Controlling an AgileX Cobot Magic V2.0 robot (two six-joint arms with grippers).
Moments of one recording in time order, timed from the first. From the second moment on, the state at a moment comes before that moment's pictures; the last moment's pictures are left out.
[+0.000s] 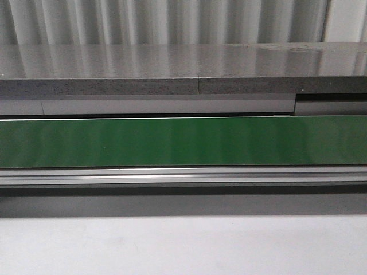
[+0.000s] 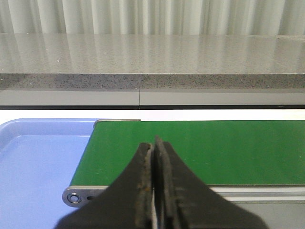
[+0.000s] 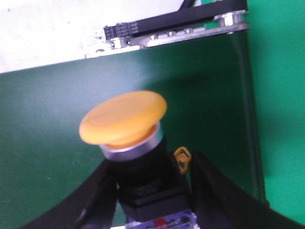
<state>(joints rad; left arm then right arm) -0.04 0.00 0.00 -0.01 0.14 0.02 -0.17 1.69 -1.44 0.05 1.10 0.09</state>
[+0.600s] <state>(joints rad) -0.04 0.00 0.00 -0.01 0.14 0.02 -0.16 1.82 -1.41 0.06 1.10 0.10</state>
